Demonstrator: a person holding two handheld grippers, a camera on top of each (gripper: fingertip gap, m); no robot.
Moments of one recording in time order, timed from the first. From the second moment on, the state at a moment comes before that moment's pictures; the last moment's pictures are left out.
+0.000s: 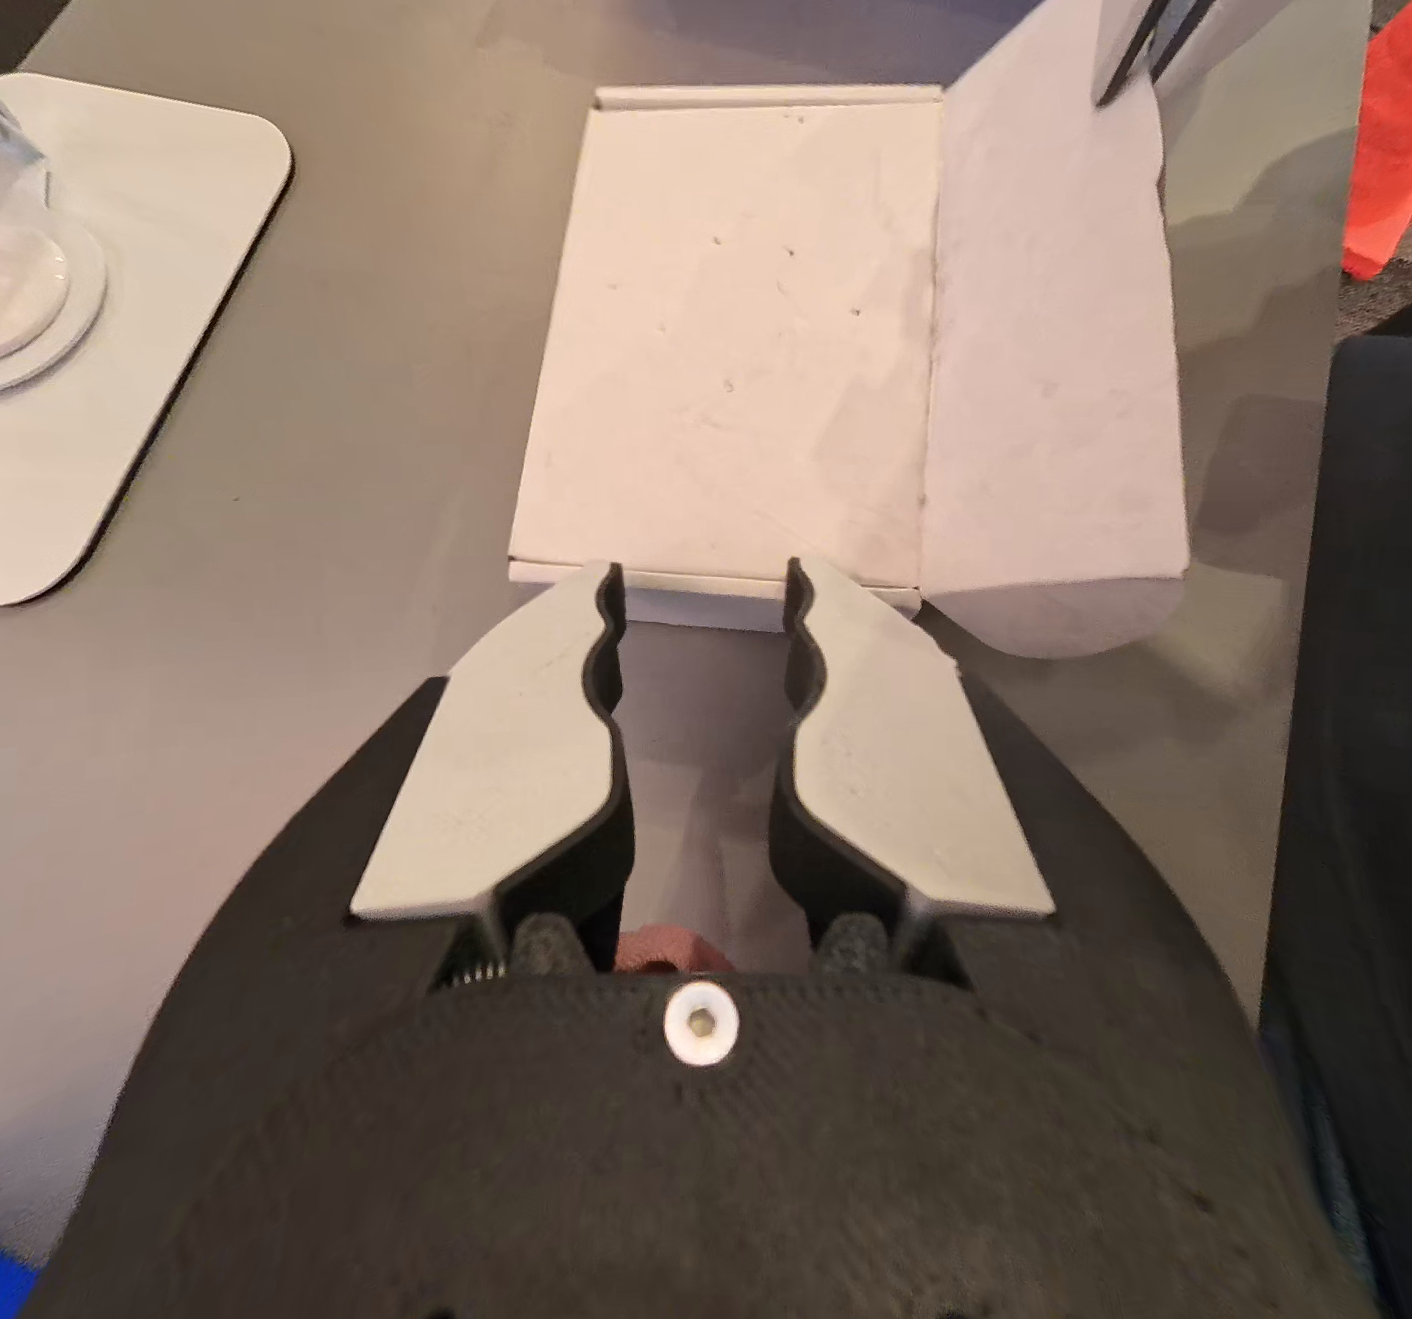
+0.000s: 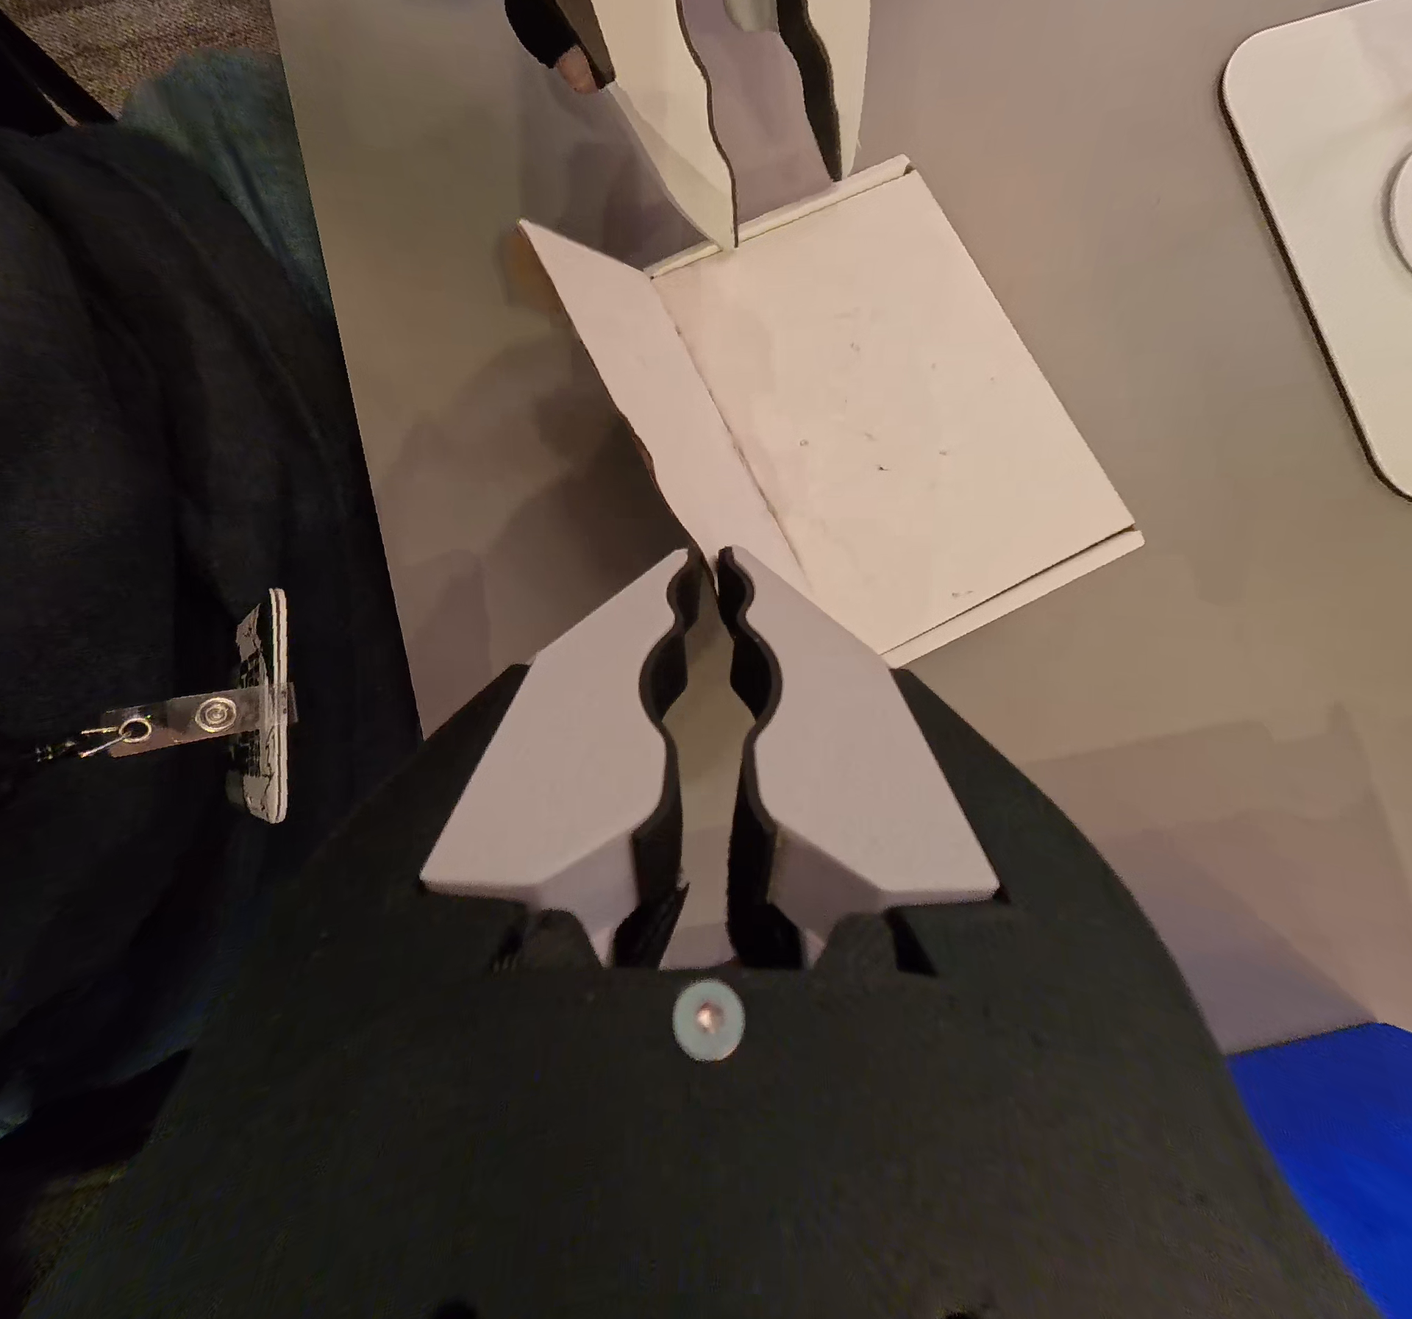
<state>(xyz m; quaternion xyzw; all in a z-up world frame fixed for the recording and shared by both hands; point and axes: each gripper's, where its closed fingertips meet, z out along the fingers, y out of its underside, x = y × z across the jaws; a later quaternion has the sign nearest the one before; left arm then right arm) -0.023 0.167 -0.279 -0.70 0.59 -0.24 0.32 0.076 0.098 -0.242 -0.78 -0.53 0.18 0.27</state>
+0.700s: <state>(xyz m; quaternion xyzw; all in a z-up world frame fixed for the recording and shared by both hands) -0.010 0.160 -0.282 -0.68 0.63 -0.23 0.30 0.091 0.129 -0.247 -0.66 -0.66 -0.12 0.34</state>
